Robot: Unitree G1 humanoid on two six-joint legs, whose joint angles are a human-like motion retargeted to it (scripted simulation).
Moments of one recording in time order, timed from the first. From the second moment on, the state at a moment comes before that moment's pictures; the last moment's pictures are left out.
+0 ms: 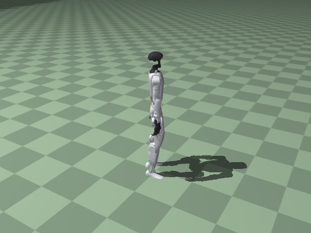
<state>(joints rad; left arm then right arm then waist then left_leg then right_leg) 0.02 0.09 0.07 1.59 0.30 0.03 -0.24 0.04 -0.16 0.18 1.53 -0.58 -0.05 0.14 0.00 0.01 -0.08 0.01 0.01 0.33 0.06 -0.10 -0.01 0.04 -0.07 -0.50 0.02 -0.09 0.02</state>
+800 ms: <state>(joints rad) 0.02 0.09 0.11 1.61 0.31 0.04 -0.24 -0.44 -0.30 -0.02 -0.23 0.31 -0.59 -0.33 -0.01 0.01 -0.15 -0.03 0.02 0.35 0.06 -0.10 -0.02 0.00 -0.07 -0.48 0.02 -0.09 0.02</state>
